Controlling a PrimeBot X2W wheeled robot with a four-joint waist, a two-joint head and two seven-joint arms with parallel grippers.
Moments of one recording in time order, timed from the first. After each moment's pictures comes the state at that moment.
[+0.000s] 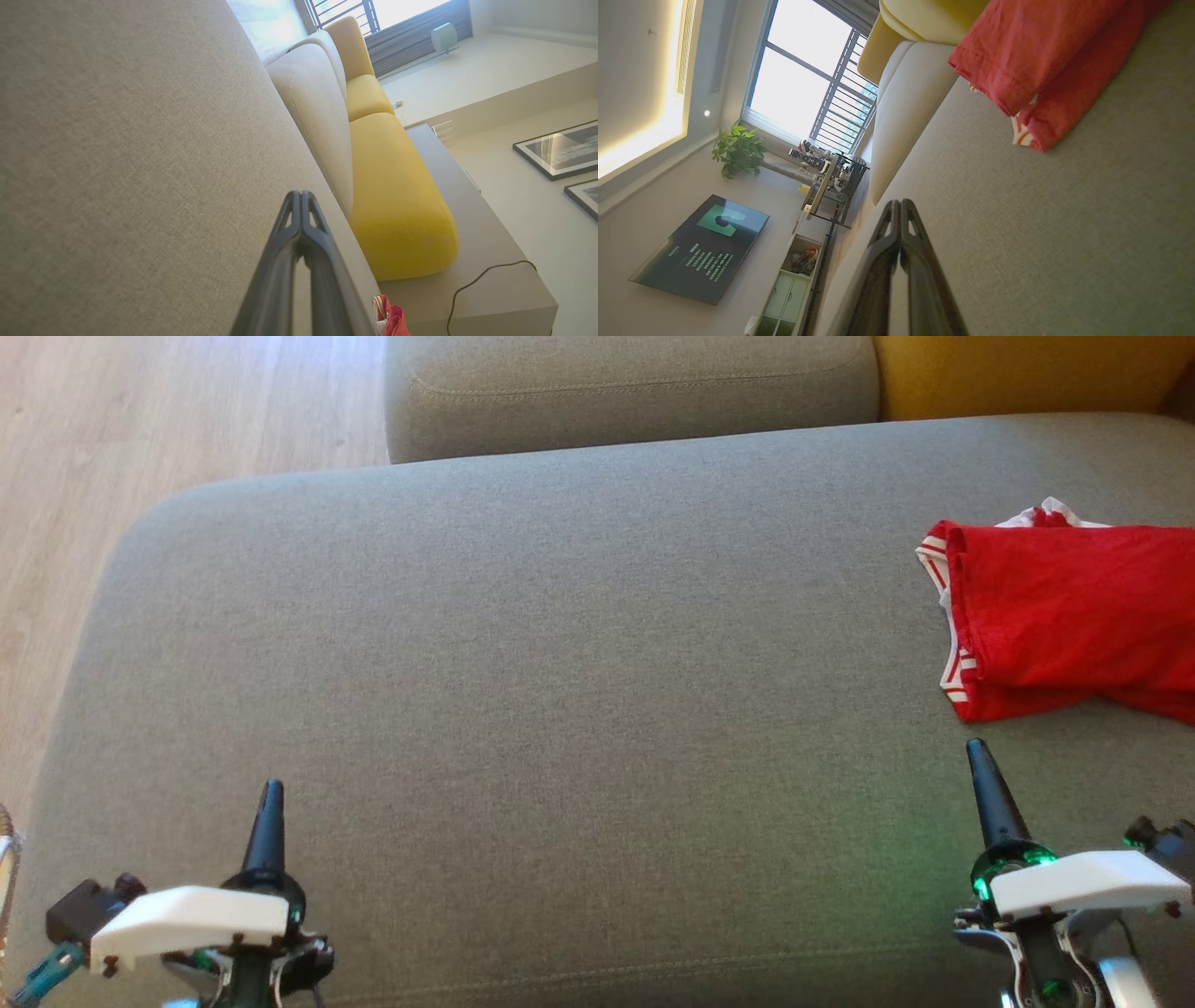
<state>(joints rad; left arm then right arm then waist) 0.01 0.04 0.00 0.25 -1.17 -0.09 -0.03 -0.04 -0.05 -0.09 0.29 1.09 0.13 -0.02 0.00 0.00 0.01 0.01</state>
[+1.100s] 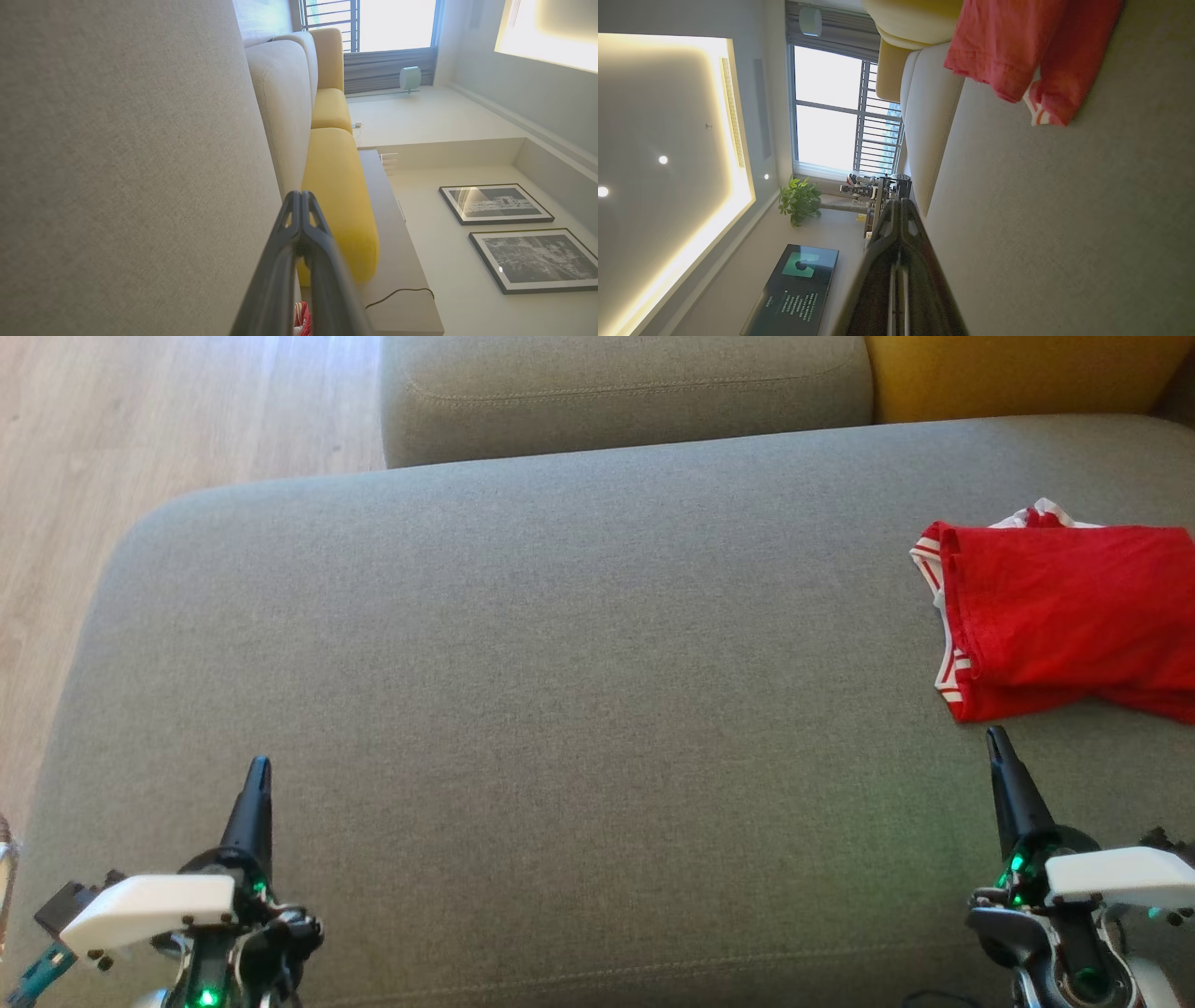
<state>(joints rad) -0.03 0.04 0.05 0.27 -1.48 -0.11 0.07 -0.05 -0.05 -0.12 0.29 1.46 0.13 0.07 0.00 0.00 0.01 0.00</state>
